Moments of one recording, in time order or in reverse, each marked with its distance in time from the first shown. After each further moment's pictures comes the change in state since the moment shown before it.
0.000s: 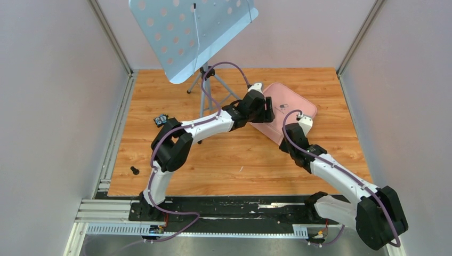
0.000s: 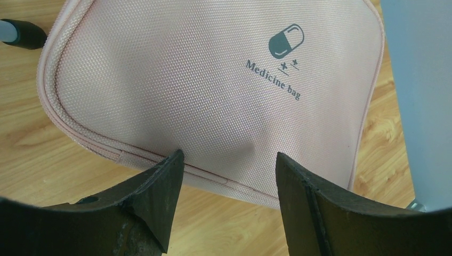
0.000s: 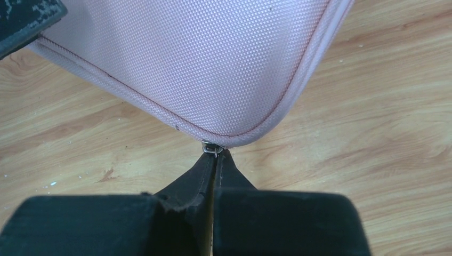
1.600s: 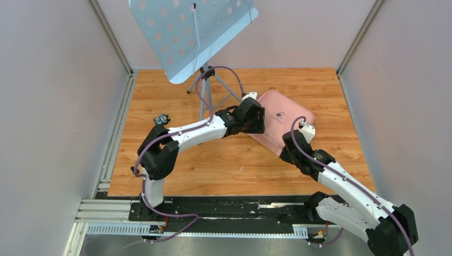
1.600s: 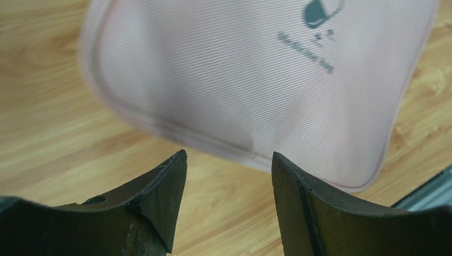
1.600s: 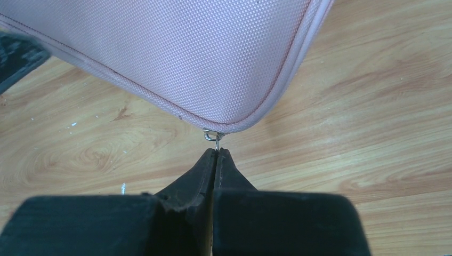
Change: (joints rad) left arm -0.049 -0.138 -0.109 -0.169 -0.007 0.035; right arm 0.106 -0.178 0.036 -0.319 -0.029 0.167
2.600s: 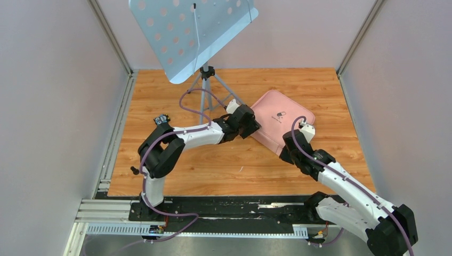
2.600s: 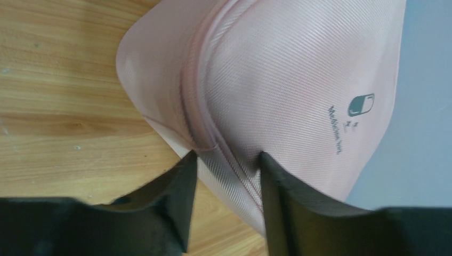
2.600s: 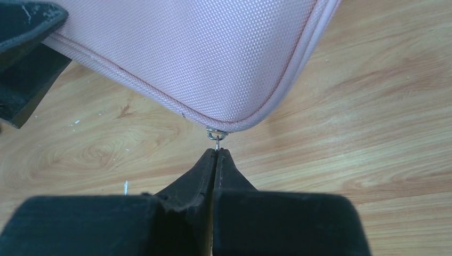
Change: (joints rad) left arm 0.027 -0.020 -0.228 0.225 -0.103 -0.604; right arm -0.001 0.001 0.000 0.003 -0.024 0.003
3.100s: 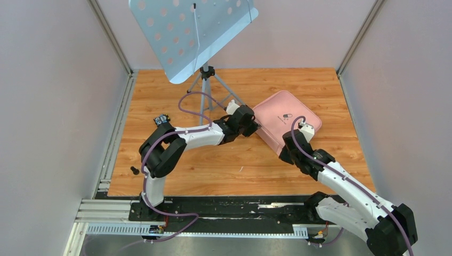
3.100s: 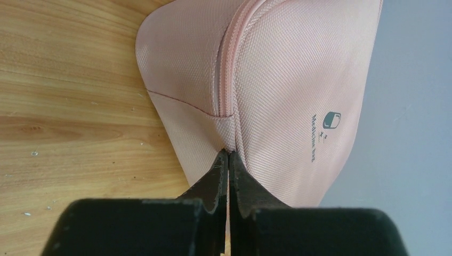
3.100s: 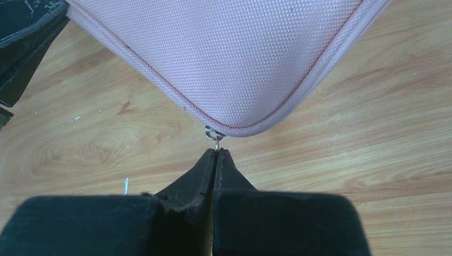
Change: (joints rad) left arm -0.004 0.014 -0.026 0.103 -0.007 -0.106; right arm -0.002 0.006 0.000 0.000 -0.017 0.000
